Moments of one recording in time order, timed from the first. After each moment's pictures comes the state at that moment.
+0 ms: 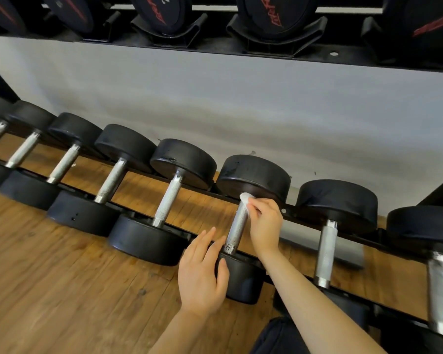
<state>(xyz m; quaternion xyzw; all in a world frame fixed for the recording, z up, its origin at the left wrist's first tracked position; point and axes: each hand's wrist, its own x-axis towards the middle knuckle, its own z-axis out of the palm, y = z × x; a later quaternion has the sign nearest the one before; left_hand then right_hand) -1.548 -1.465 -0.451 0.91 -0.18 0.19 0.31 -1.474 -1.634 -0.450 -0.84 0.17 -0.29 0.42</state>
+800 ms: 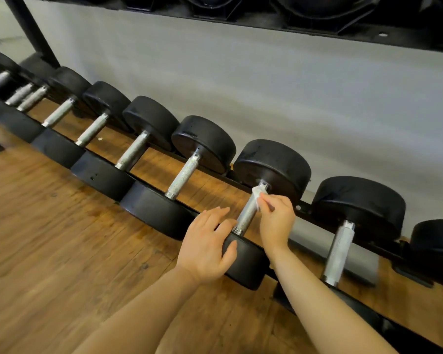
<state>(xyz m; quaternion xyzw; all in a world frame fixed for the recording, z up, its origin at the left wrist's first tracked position) -1.537 -1.458 -0.443 0.93 -0.26 0.14 0.23 -1.485 -1.635 -0.464 -0.82 0.13 -0.29 0.47</state>
